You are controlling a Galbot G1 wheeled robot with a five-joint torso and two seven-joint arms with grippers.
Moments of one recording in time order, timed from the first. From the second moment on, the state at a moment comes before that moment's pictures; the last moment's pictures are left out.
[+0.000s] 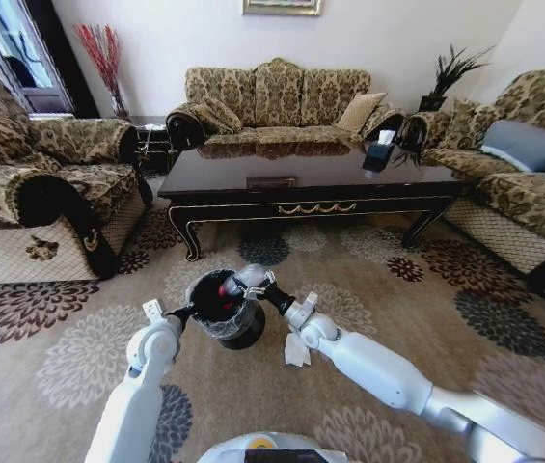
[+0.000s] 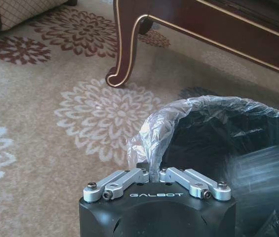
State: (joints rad) left arm 1.20 -1.34 -0.54 -2.00 -0.88 0.74 -0.55; right arm -0.59 0.98 -0.48 1.55 0.99 0.43 -0.26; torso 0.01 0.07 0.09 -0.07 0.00
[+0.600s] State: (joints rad) left arm 1.31 -1.27 -0.74 -2.14 -0.90 0.73 -0.55; right arm -0.68 0.95 -0.27 1.48 0.87 0.18 0.21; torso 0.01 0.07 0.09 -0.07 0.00
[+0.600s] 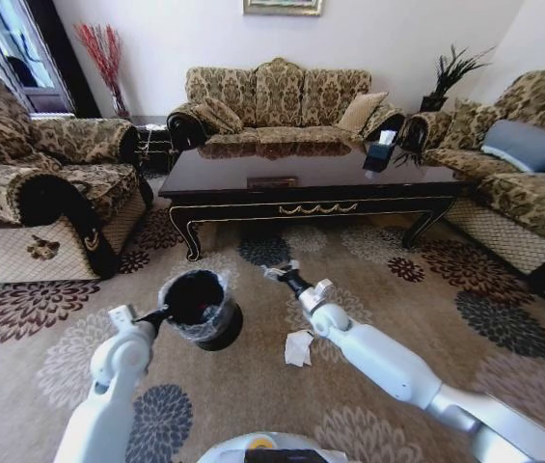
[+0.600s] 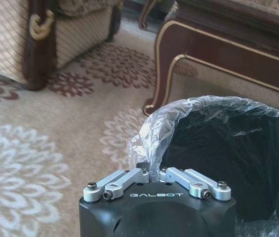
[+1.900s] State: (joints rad) left arm 1.57 -1.33 -1.04 -2.35 -0.94 0.73 -0.56; right arm -0.61 1.29 -0.11 0.73 0.64 0.00 0.21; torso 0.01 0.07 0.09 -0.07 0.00
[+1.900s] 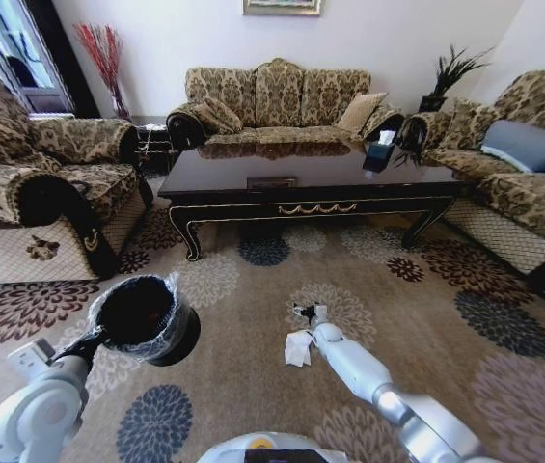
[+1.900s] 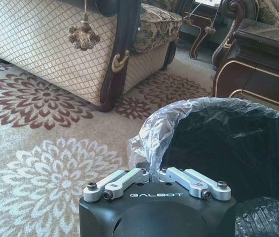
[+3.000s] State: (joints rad) left arm 1.59 -1.32 -1.05 -2.37 -0.94 0.73 -0.56; right arm -0.58 1.33 -0.05 0.55 0.53 0.00 0.15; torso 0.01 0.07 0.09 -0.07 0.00
